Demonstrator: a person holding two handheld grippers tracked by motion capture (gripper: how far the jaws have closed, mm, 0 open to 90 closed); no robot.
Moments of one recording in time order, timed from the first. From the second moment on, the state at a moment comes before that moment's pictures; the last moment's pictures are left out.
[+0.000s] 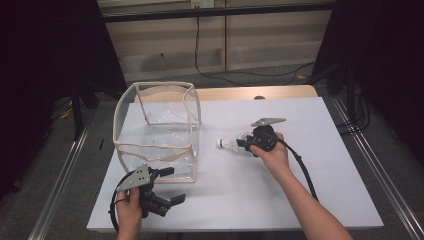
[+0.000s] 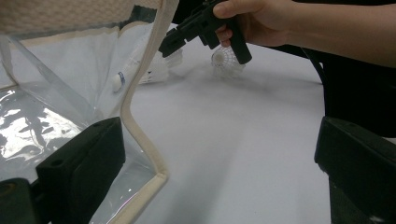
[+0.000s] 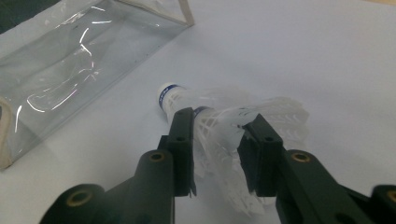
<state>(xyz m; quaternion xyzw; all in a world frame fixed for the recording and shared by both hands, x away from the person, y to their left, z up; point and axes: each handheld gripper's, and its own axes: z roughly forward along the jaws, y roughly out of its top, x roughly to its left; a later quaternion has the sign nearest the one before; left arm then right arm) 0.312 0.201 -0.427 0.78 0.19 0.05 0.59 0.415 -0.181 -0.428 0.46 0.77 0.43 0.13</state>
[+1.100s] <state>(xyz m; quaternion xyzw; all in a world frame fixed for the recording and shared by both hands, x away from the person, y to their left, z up) 0.312 0.201 -0.427 0.78 0.19 0.04 0.59 0.415 -0.184 -0.427 0.45 0.77 0.44 0.09</state>
